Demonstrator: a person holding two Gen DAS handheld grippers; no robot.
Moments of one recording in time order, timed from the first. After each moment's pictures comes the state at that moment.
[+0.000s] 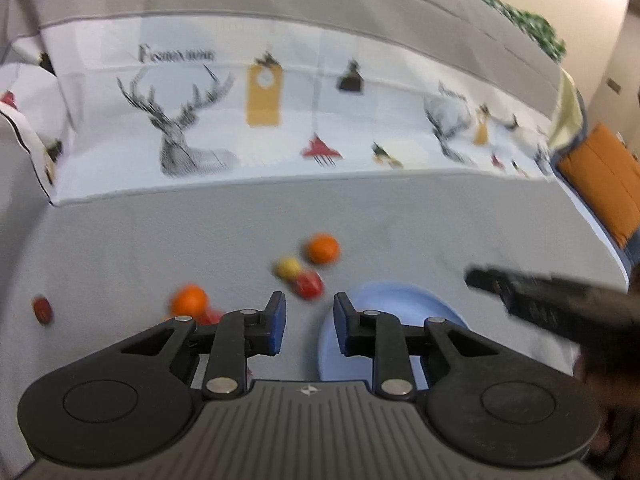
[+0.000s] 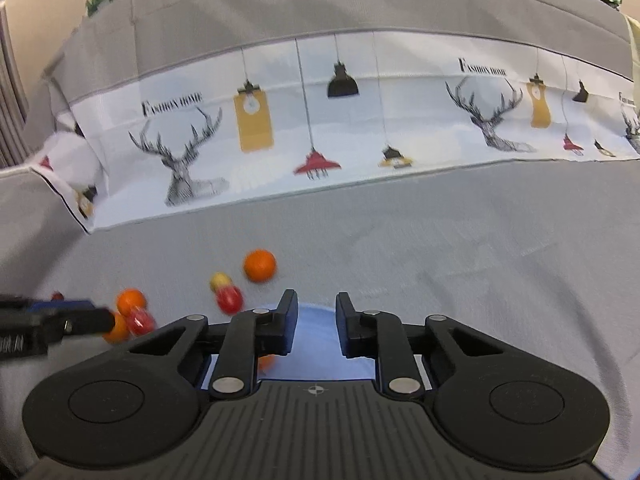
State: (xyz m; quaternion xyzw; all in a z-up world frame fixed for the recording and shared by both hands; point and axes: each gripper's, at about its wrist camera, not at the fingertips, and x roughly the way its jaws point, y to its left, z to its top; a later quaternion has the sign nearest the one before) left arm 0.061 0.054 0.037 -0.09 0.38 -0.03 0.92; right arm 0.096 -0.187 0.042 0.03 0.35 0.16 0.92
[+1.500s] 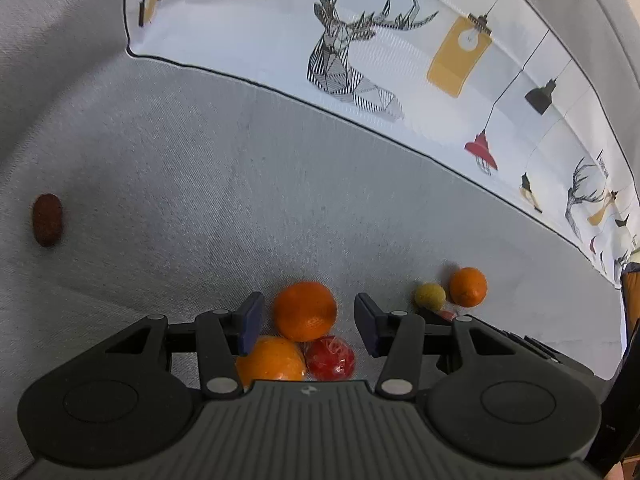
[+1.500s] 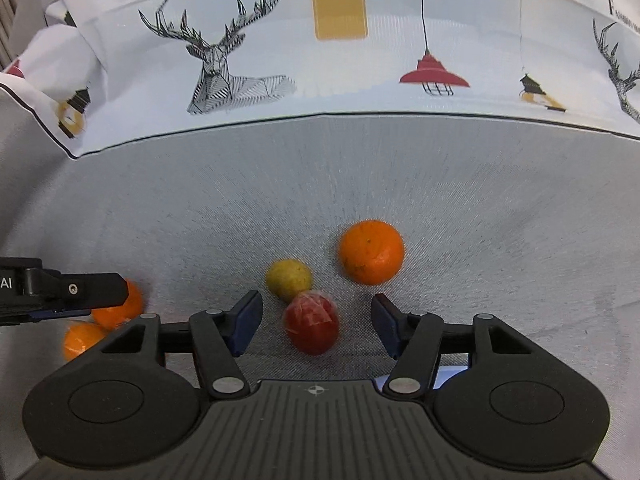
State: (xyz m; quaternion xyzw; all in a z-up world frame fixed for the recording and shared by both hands) left arm 0.143 0.155 -0.051 -0.27 0.49 0.10 0.82; right arm 0.209 -0.060 -0.064 -0.04 0.49 0.21 0.85
